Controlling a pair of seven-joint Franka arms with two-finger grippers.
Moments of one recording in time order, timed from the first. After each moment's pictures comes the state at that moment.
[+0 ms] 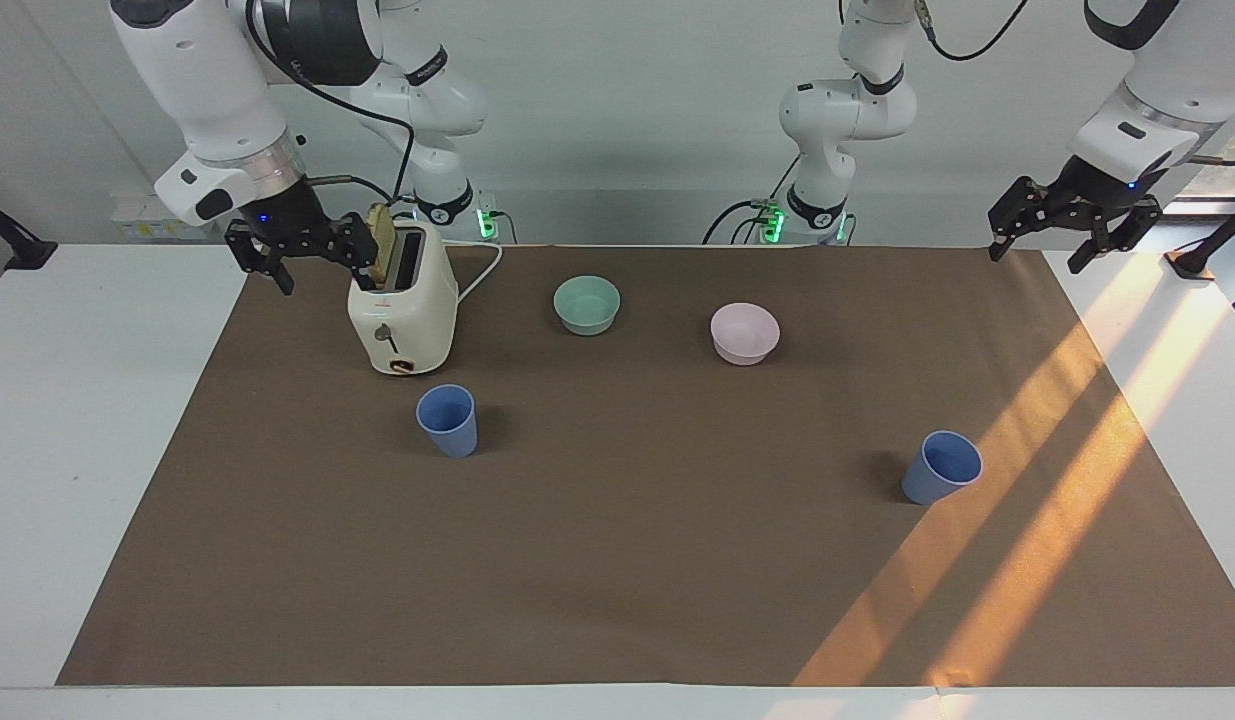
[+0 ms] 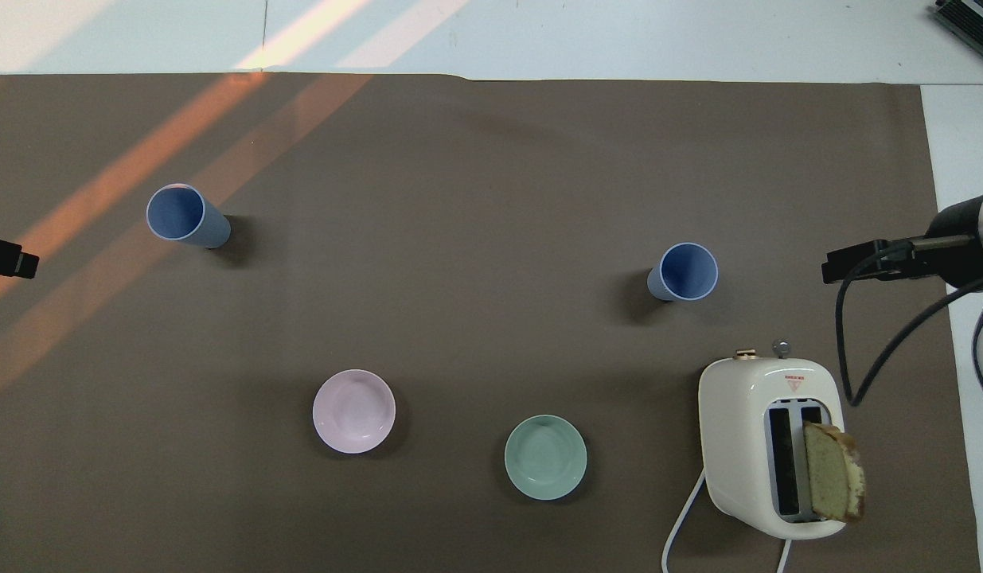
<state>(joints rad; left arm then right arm) -0.03 0.02 0.07 -1.46 -0.04 1.48 0.27 -0.10 -0.04 0.09 -1.69 0.03 1.66 -0.04</state>
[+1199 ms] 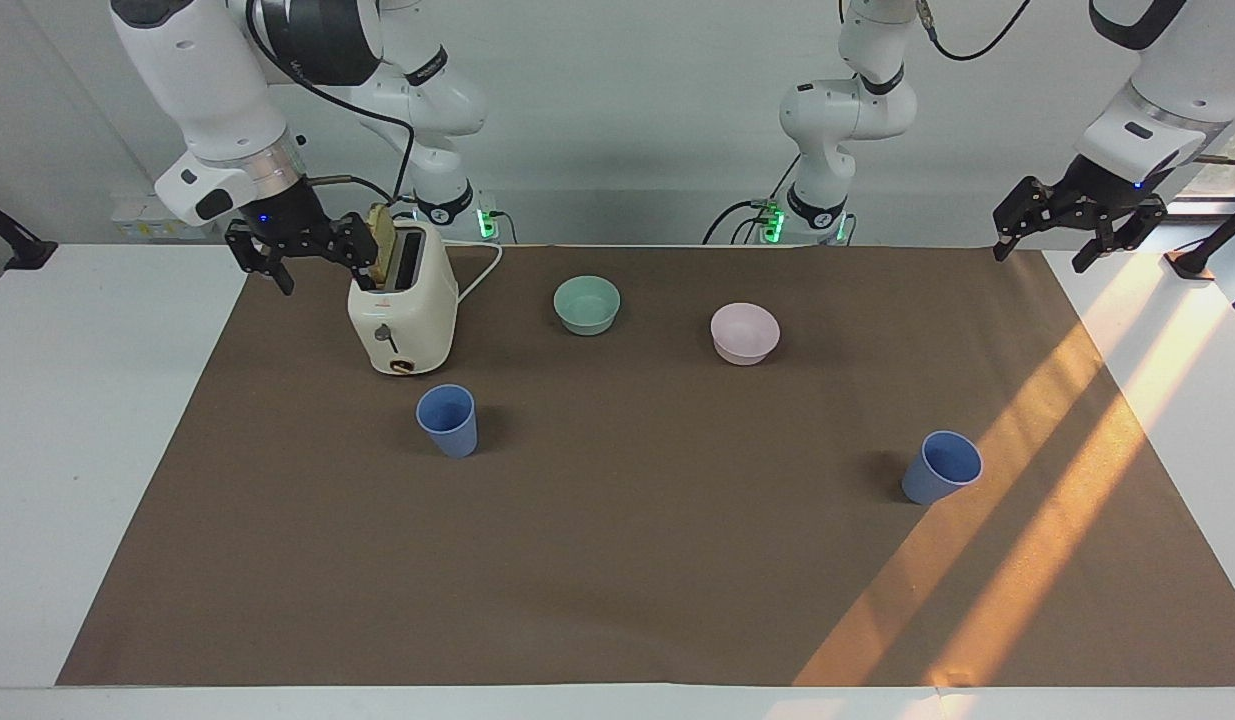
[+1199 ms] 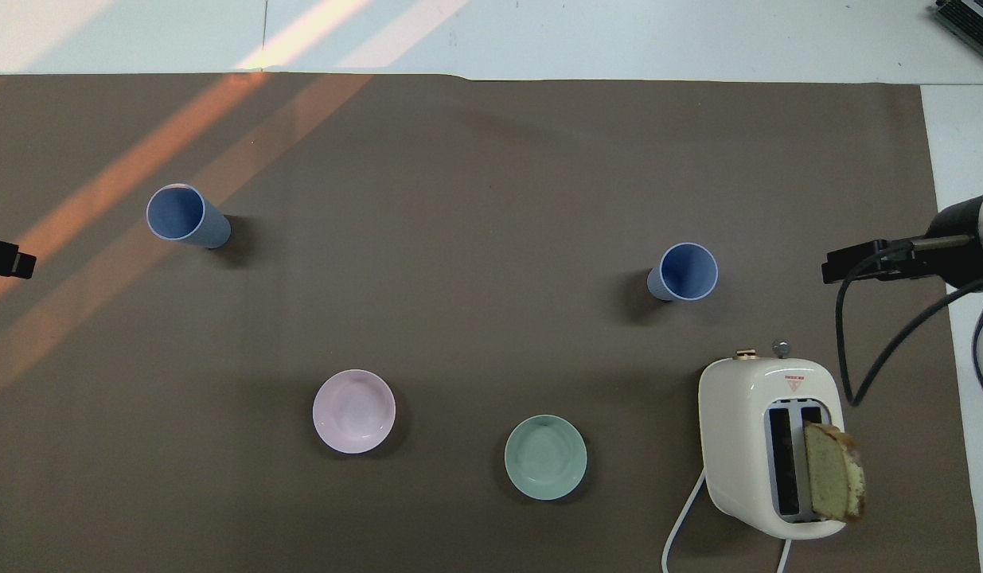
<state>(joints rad) -0.02 0.02 0.06 -1.46 -0.04 1.48 0.27 -0.10 -0.04 0.09 -1.69 0.03 1.66 -0.04</state>
